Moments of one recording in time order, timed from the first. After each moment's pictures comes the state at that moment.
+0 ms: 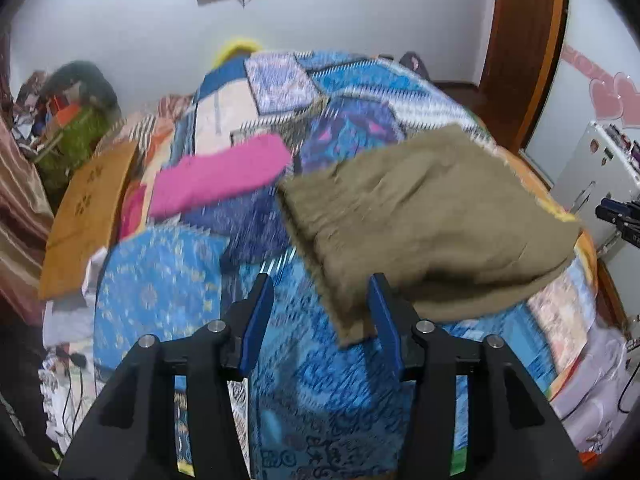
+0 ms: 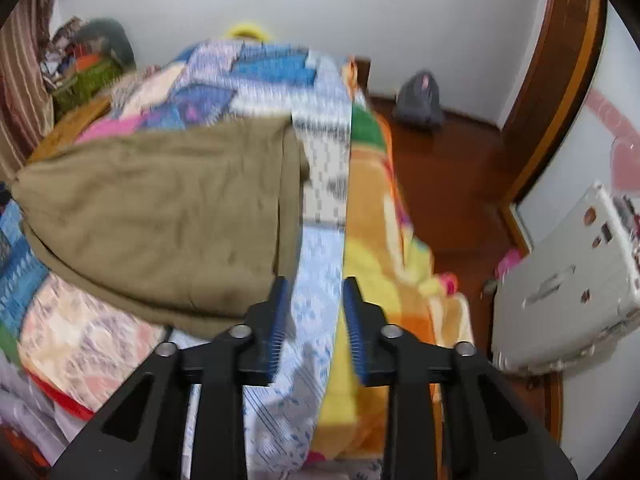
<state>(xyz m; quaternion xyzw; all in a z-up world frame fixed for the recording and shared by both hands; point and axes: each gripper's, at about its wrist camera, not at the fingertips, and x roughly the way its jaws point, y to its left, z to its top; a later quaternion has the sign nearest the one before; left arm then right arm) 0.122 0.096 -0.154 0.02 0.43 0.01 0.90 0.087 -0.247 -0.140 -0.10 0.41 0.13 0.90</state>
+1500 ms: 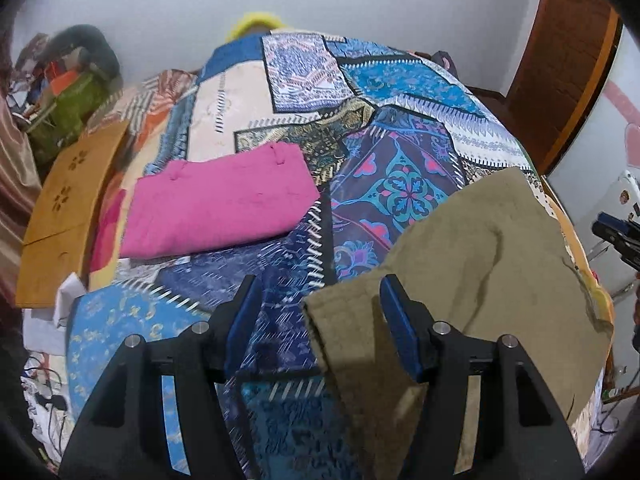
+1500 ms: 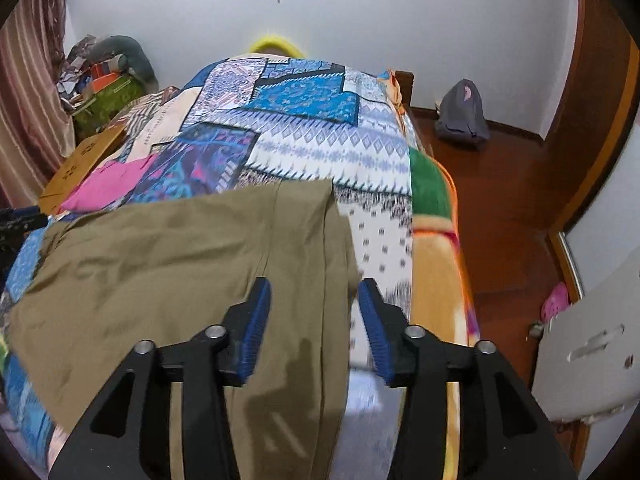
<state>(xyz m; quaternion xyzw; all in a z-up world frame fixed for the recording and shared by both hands) 0.268 0.147 -0.192 -0.04 0.48 0.03 0.88 0.236 -0.187 -0.163 -0.07 0.43 0.19 0.88</state>
